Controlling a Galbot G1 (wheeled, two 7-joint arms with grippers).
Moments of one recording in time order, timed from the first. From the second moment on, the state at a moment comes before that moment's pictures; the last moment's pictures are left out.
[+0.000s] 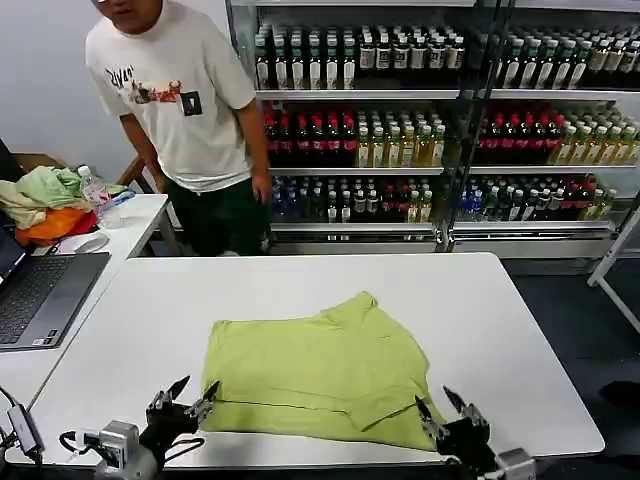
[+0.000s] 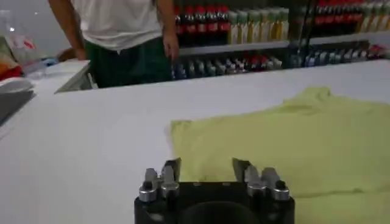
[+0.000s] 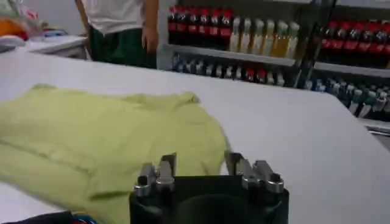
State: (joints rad) left arm 1.63 -0.92 -0.56 -2.24 -0.61 0.46 -0.19; right arm -1.55 0.97 0.45 2.27 0.50 -0.48 0.20
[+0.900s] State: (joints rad) left arm 1.08 -0.89 -0.29 -1.74 -0.70 0.43 -0.10; right arm -0.78 1.23 0.10 1.59 0.50 -0.54 0.19
